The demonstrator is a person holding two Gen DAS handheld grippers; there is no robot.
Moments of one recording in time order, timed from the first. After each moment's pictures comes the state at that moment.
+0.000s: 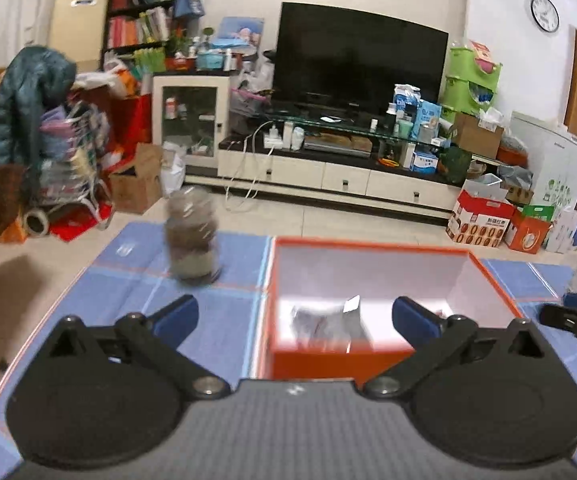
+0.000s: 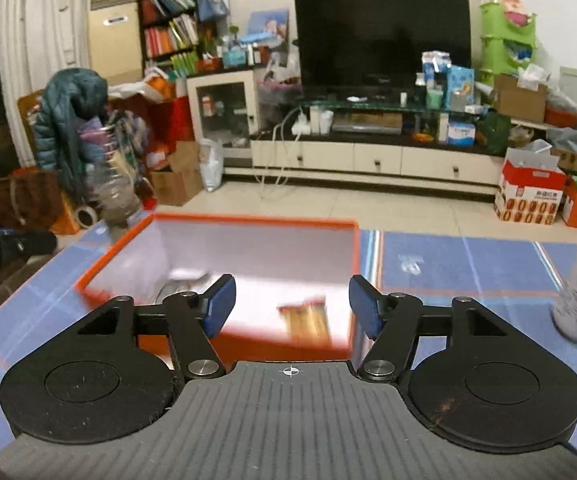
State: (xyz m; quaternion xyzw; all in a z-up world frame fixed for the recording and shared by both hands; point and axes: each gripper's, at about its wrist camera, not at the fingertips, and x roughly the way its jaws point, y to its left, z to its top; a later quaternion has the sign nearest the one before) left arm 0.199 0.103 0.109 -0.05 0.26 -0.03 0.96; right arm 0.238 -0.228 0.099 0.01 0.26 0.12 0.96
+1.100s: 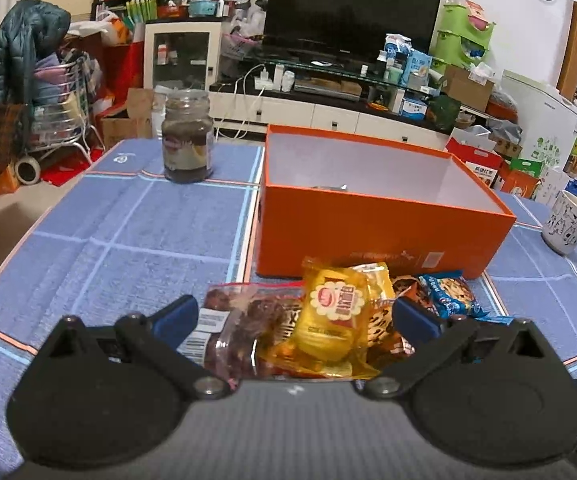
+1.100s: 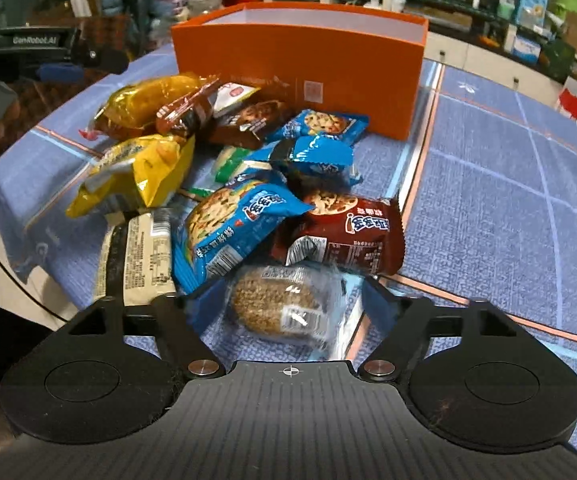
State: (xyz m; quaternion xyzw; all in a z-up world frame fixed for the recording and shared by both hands) left arm 0.156 0.088 0.050 -0.06 0.33 -0.05 0.94; right arm 0.115 -0.229 -0.003 -0.07 0.41 0.21 0.88
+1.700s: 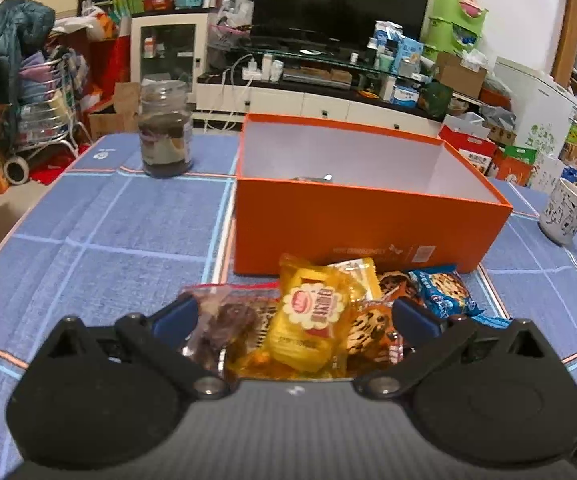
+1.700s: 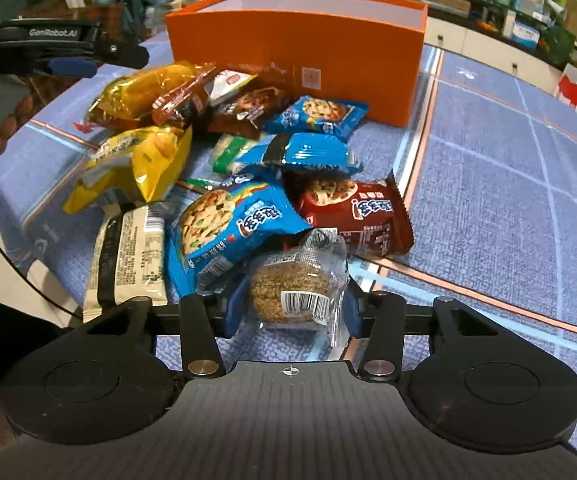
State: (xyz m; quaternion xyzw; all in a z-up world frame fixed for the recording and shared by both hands) left arm 0.175 0.066 0.043 -0.04 0.34 -0.07 0.94; right arm 0.119 -0.226 -0.004 -0.07 0.44 0.20 0.87
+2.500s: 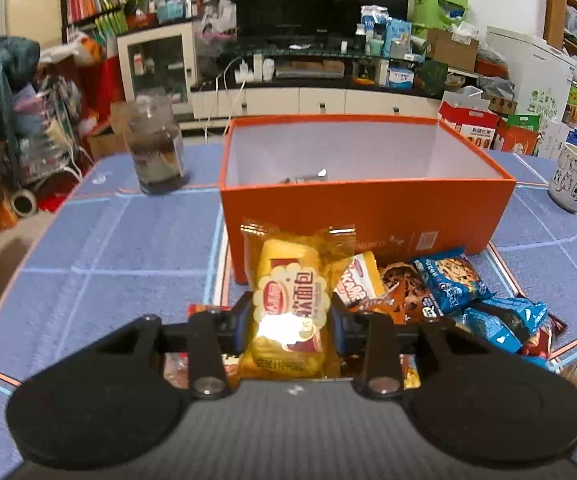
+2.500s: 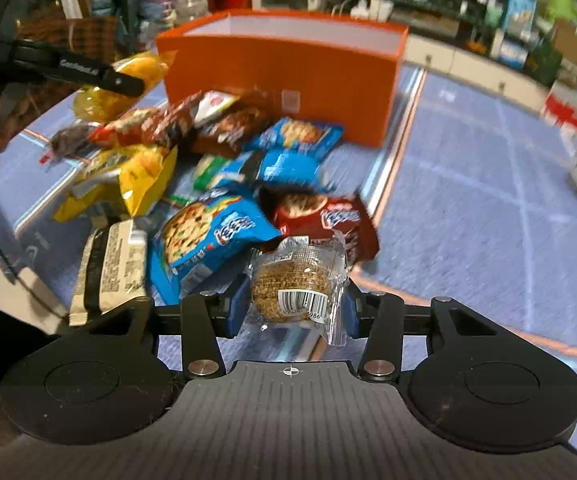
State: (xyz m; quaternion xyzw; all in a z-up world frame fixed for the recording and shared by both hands) left arm 0.174 0.049 0.049 0.02 0.34 -0.06 0.94; right arm 0.113 -0.239 0.013 -0.09 0.40 0.18 0.89
